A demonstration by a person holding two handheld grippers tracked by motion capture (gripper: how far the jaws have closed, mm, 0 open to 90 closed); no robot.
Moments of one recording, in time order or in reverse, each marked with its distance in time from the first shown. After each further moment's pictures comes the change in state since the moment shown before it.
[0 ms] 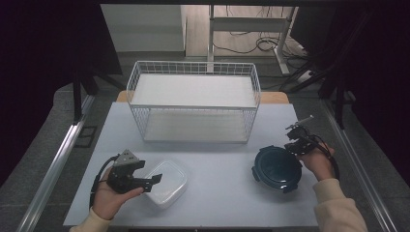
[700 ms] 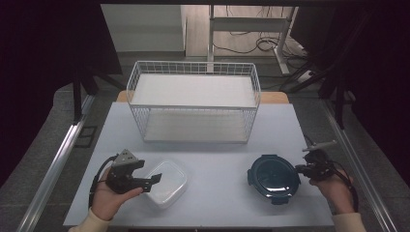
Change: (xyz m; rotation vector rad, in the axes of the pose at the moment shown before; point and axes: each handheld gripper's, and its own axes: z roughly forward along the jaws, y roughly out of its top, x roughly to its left) left arm -0.002 0.002 -0.004 -0.004 0.000 0.002; right arm 0.008 -0.079 -0.025 -0.033 0.066 0.079
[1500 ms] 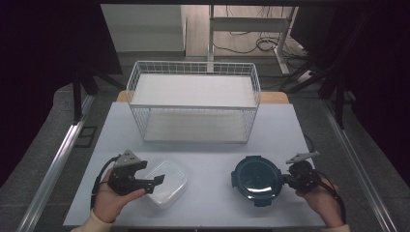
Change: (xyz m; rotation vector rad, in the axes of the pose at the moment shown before) left arm -0.011 0.005 -0.003 -0.008 -0.023 -0.008; right arm 0.054 -0.004 0.006 -0.017 0.058 -0.117
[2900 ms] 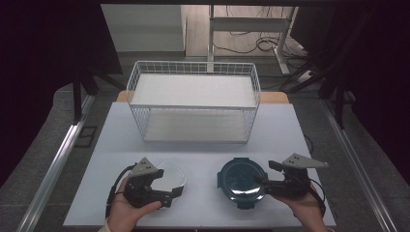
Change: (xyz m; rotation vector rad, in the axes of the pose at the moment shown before) left arm -0.060 0.009 0.004 -0.004 -0.113 -0.038; right arm 0.062 0.016 -0.045 -0.471 0.179 0.079
